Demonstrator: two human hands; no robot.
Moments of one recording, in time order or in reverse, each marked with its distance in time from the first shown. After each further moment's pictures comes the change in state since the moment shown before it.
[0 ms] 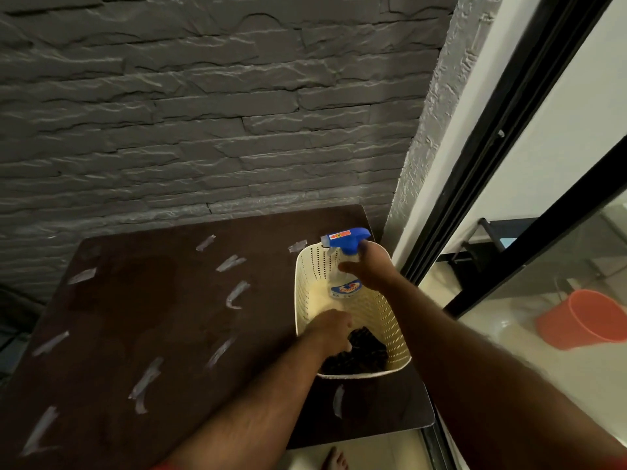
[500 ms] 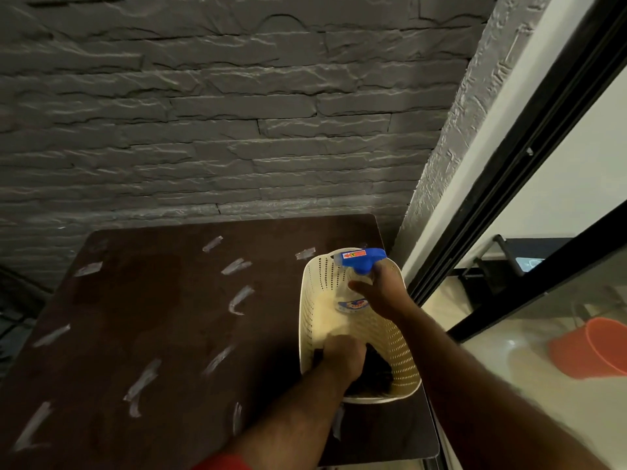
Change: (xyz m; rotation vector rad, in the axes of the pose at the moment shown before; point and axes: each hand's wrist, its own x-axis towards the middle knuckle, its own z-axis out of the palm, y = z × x) left_hand 0.022 0.018 0.031 0.307 -0.028 -0.046; right_hand -0.002 0.014 0.007 0.179 -0.062 -0.007
